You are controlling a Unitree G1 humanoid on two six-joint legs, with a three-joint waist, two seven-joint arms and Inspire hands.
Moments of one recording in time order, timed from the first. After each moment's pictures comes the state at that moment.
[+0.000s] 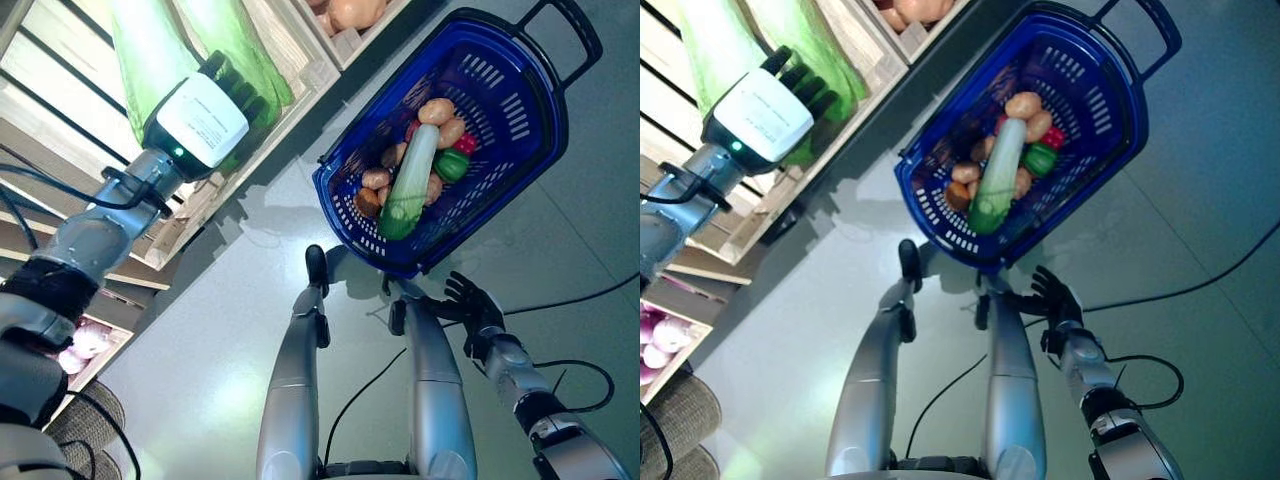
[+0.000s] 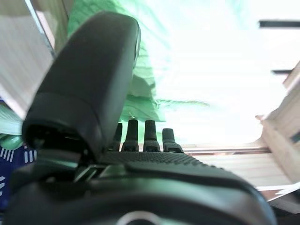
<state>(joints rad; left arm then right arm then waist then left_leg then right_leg) -0.93 1.13 -0.74 0.45 1.16 0.00 0.44 -0.35 -0.42 0.29 0.90 0.65 -0.17 -0.02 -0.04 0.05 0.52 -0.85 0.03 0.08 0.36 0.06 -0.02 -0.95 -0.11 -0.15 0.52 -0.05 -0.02</state>
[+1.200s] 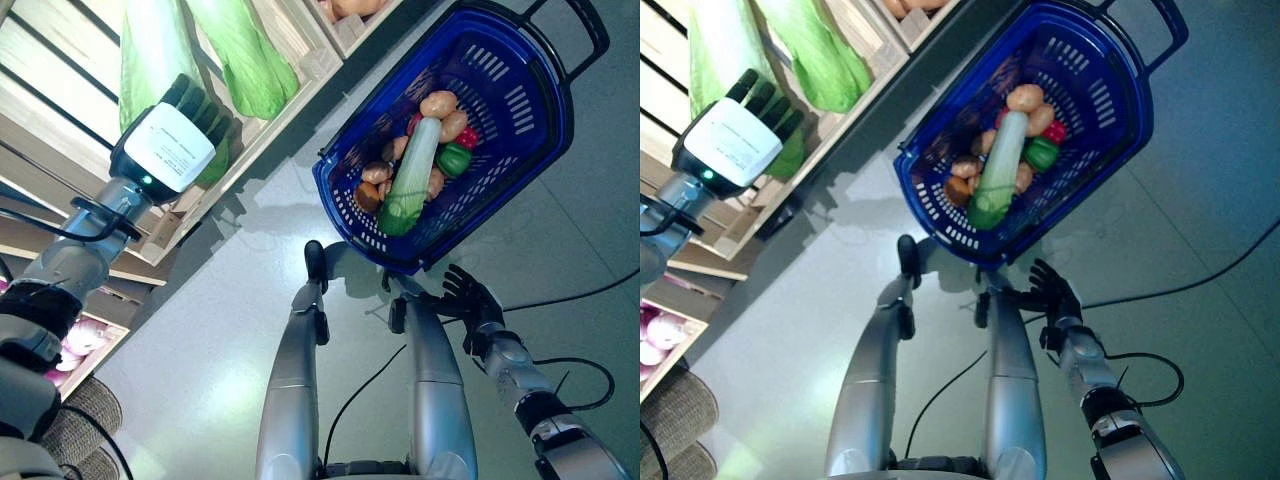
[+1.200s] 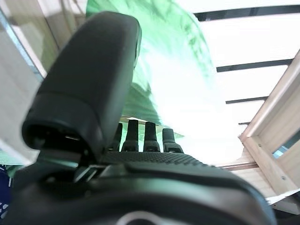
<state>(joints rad) -0.88 1.13 -0.75 0.66 1.22 0.05 0.66 -0.34 -0.43 0.28 0.82 0.65 -0.18 -0.02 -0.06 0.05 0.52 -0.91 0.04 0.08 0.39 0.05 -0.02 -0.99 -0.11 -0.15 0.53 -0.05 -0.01</state>
